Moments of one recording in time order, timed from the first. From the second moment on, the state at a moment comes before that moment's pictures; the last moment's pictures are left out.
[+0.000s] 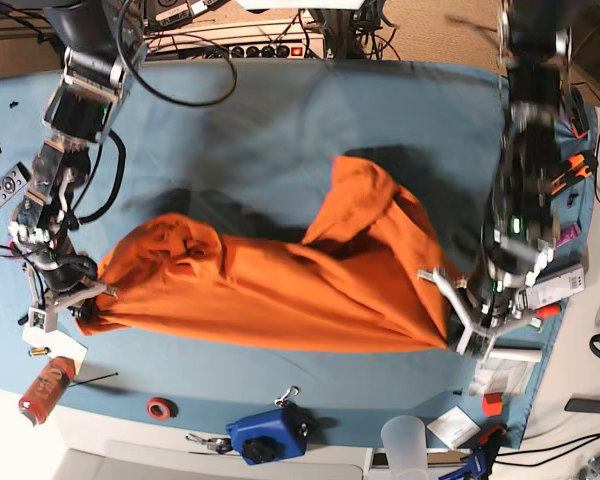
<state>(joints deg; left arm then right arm) -16.5 -15.9 4.2 89.3 -7.5 -15.3 34.4 22.3 18.4 23.8 67.7 12.7 19.5 -34.6</state>
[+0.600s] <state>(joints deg) -29.6 -16.0 8.2 74.6 -15.7 -14.1 45.1 32.9 18.9 23.8 59.4 19.2 26.9 -44.3</state>
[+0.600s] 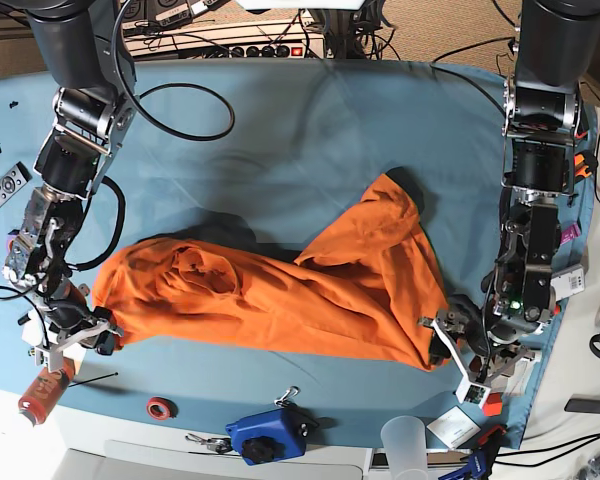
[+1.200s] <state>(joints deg) -7.7 -15.8 3.0 110.6 -6.1 -9.0 61.1 15.1 19.5 18.5 92.4 27.6 39.8 -62.2</state>
